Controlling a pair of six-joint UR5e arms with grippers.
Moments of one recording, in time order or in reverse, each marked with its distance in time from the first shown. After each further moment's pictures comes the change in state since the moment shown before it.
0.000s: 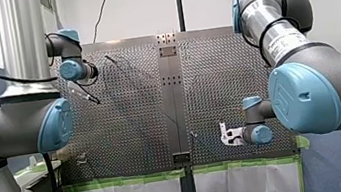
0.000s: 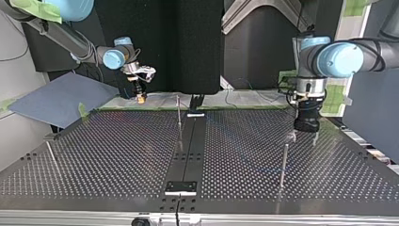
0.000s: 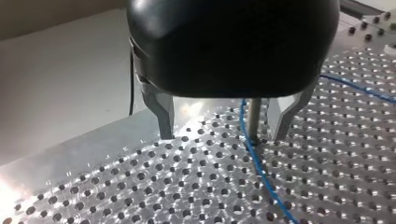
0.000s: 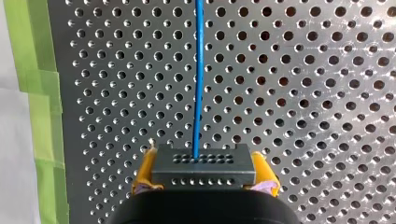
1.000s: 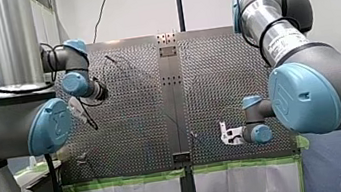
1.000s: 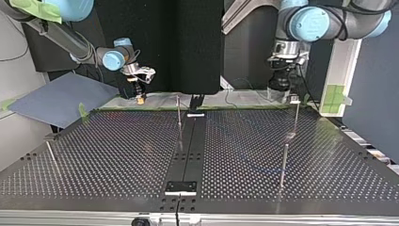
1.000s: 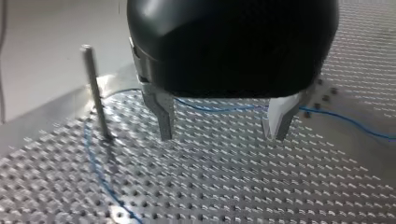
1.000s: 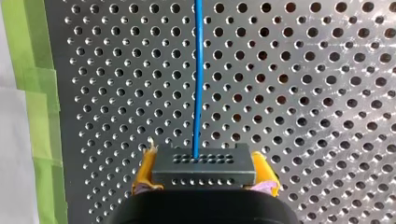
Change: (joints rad) left arm -0.148 0.057 -0.268 0.007 -0.089 0.268; right arm -0.003 0.000 -0.012 0.018 0.004 0.001
